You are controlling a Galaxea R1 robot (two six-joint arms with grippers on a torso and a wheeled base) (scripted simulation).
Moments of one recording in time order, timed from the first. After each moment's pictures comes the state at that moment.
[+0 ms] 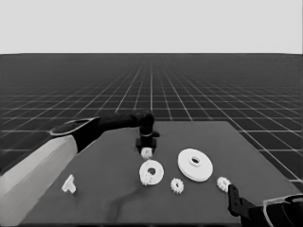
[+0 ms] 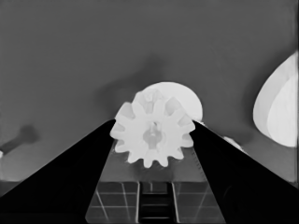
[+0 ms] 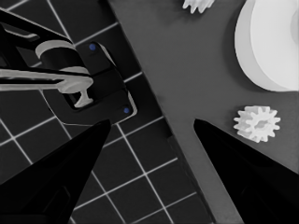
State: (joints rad) left arm -0.02 3.06 -1.87 0.14 1.51 -1.19; right arm -0.35 1.76 -0.39 -0.70 -1.18 0.32
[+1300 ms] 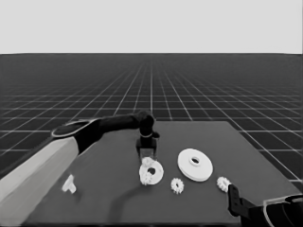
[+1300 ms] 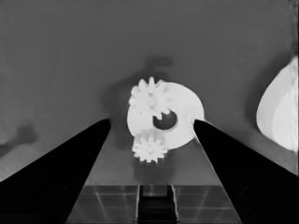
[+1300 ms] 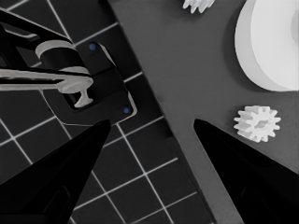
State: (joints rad) left arm -0.01 3.07 -1.89 0.16 1.50 -1.18; right arm -0.35 1.76 -0.39 -0.70 -1.18 0.32
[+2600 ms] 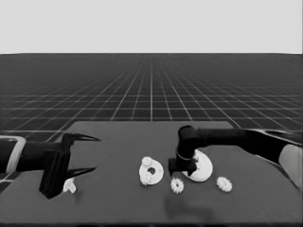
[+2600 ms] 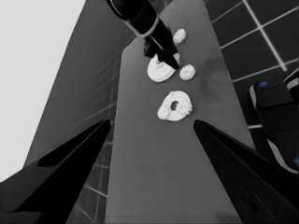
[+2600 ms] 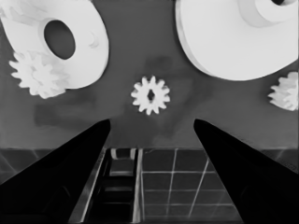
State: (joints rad) left arm -0.34 1.75 -0.42 0.31 0.68 0.35; right arm -0.03 2.62 -1.08 -0.22 -1.57 1.54
